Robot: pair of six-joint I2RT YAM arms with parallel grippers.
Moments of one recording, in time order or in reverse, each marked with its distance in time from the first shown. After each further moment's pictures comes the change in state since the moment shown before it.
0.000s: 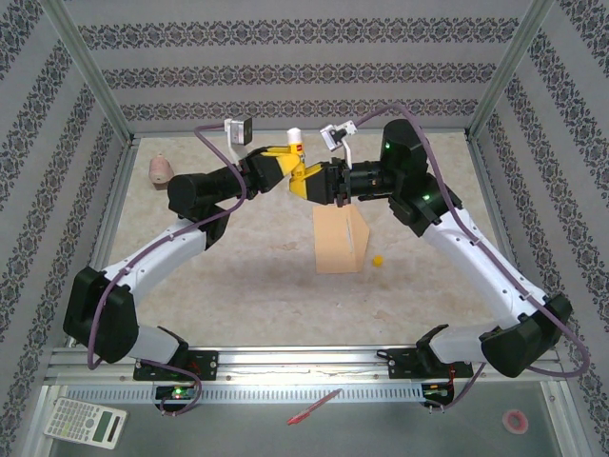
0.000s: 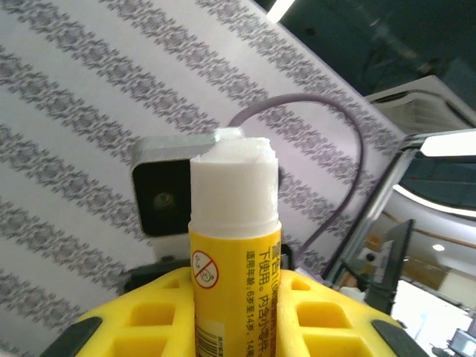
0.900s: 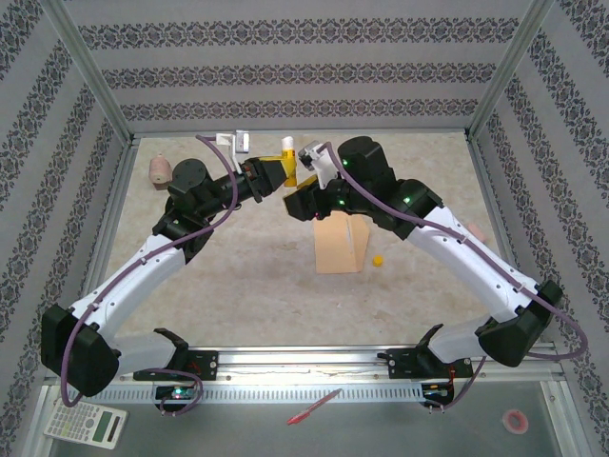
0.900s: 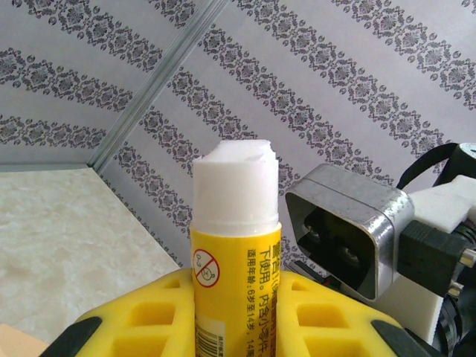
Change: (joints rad) left arm 0.001 -0.190 -0.021 -0.785 -0.292 0.462; right arm 0.185 0.068 0.078 -0.396 0.668 -0.354
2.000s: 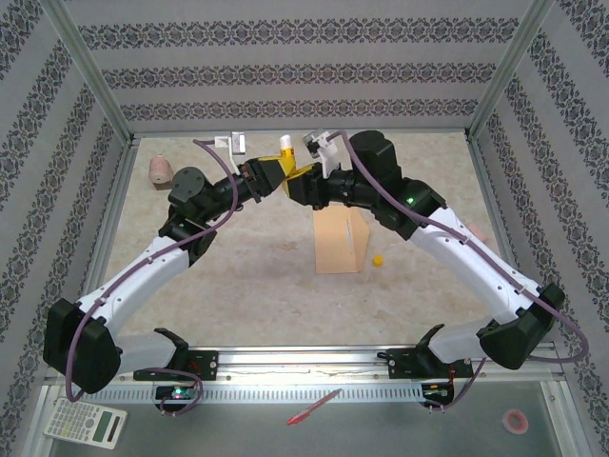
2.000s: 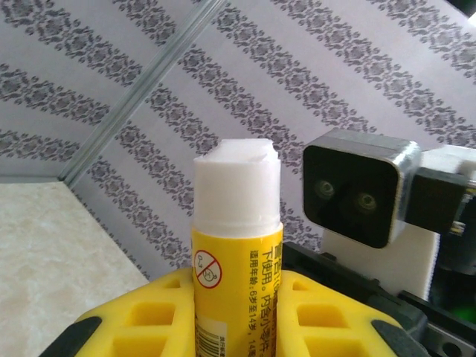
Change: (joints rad) left arm 0.001 0.022 -0.069 0.228 0.014 -0.131; right arm -0.048 -0.024 -0.045 0.202 -0.117 0.105
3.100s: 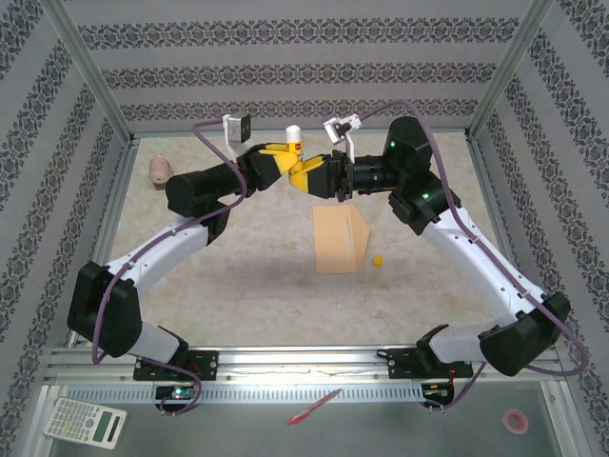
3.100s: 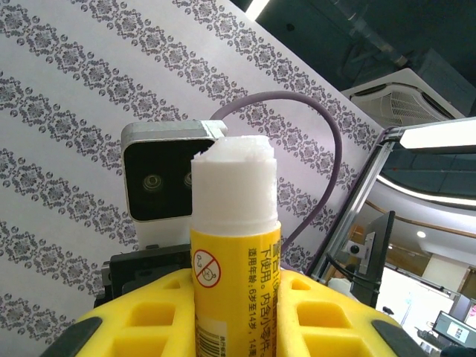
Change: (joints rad) left arm 0.010 0.217 0.130 0.700 0.311 -0.427; right arm -0.145 -0.032 -0.062 0.397 -0.628 0.343
